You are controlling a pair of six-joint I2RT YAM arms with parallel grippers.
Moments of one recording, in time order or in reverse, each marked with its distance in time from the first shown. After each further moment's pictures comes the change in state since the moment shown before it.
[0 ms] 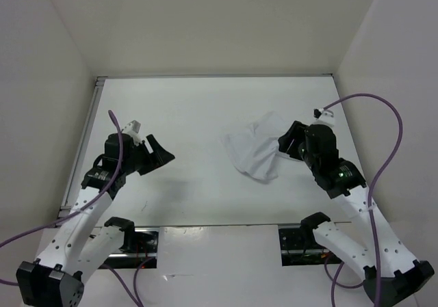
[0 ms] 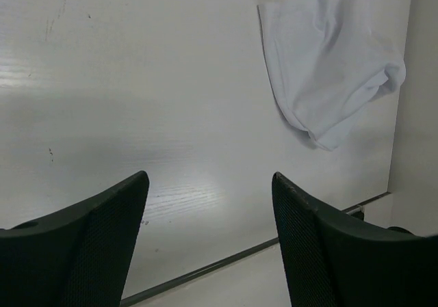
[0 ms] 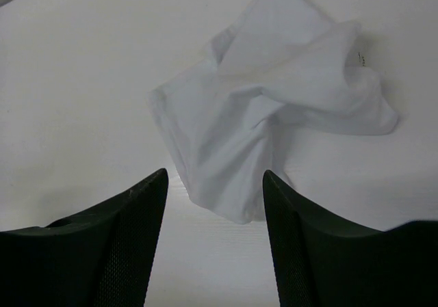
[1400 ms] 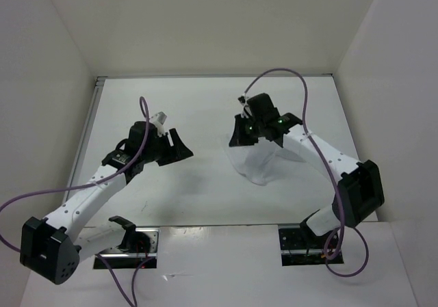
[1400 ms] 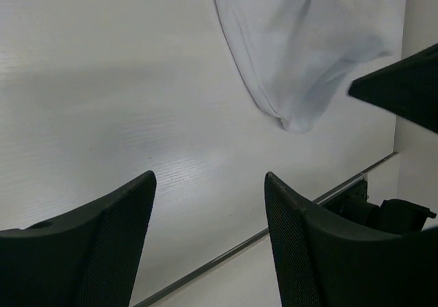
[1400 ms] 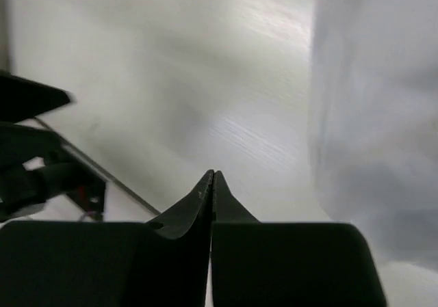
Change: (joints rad) left arm -0.202 0.278 0.098 0.147 -0.002 -0.001; right arm 0.166 0.729 0.293 0.038 -0.513 -0.105
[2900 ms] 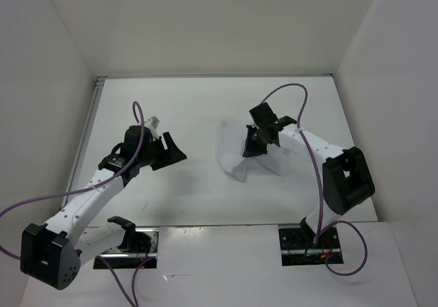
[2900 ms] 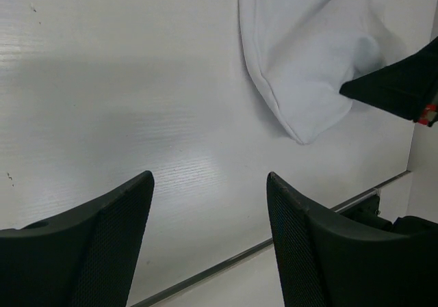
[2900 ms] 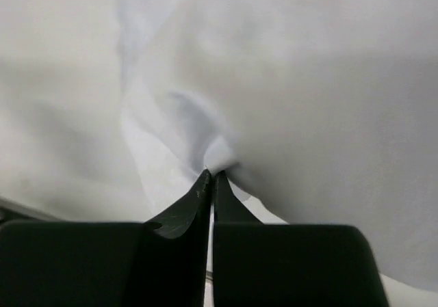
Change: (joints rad) left arm 0.066 -0.050 -0.055 -0.037 -0.024 -0.002; right arm -0.080 0.102 -0.092 -0.053 0.180 0.135
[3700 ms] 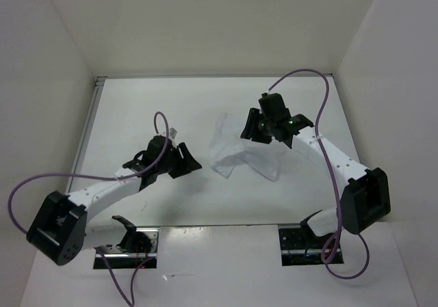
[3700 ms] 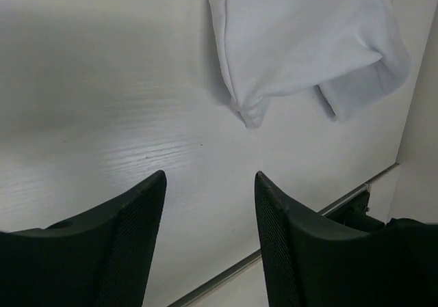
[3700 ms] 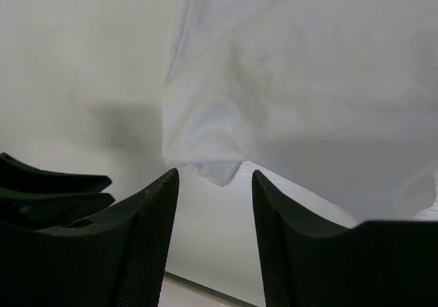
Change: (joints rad) left arm -0.154 0.129 -0.153 0.295 -0.035 -0.164; right arm 0.000 -0.181 0.083 0.058 0.035 0.027
